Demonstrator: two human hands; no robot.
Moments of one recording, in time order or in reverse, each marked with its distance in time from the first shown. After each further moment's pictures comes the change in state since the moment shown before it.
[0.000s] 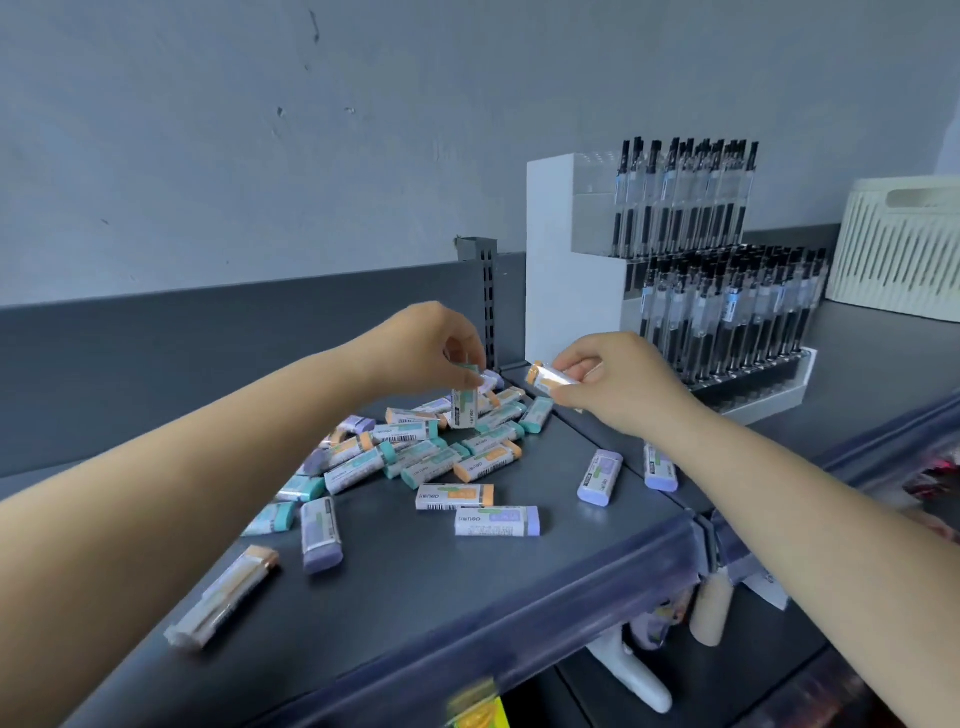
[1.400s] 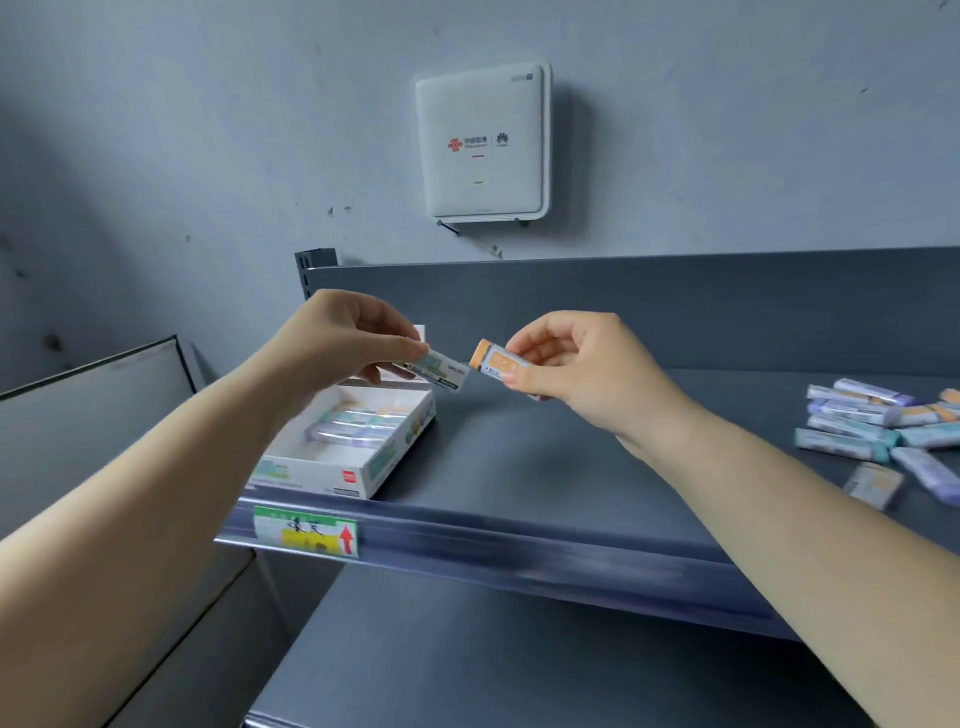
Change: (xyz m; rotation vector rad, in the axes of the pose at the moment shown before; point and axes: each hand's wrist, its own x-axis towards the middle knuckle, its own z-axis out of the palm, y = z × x) left_hand -0.432 -0.125 -0.182 -0.363 0.626 -0.860; right_hand -0.154 -0.344 0.211 0.723 -0.590 -0.461
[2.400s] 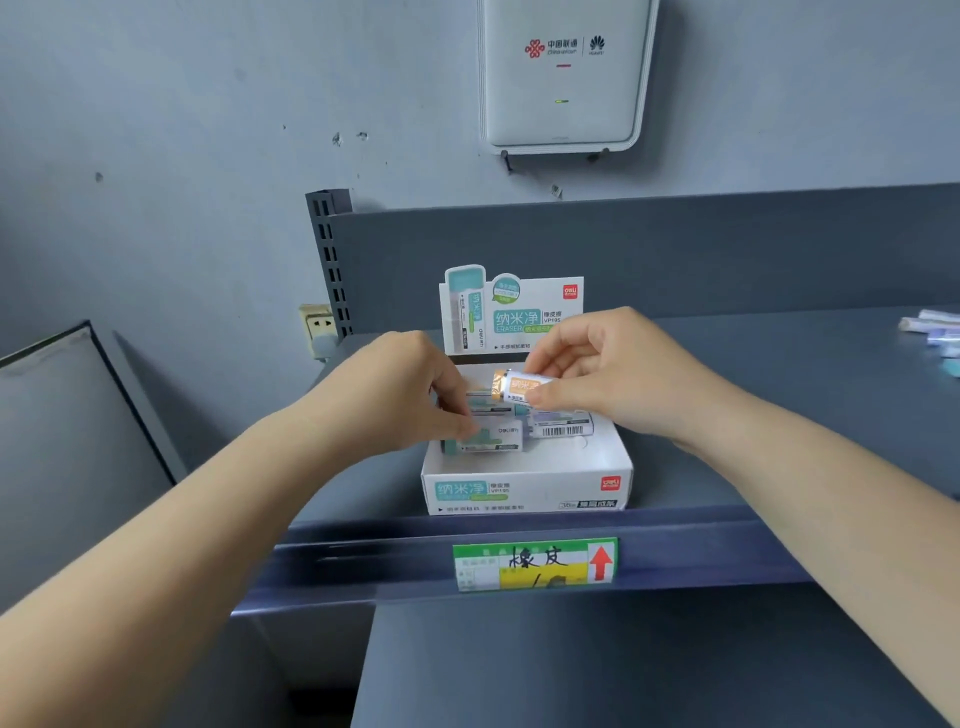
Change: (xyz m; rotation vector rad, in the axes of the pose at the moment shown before) left_hand 0.057 -0.133 -0.078 0.555 -0.410 0.384; right_hand 0.055 -0.015 0.159 -0.300 0.009 0.230
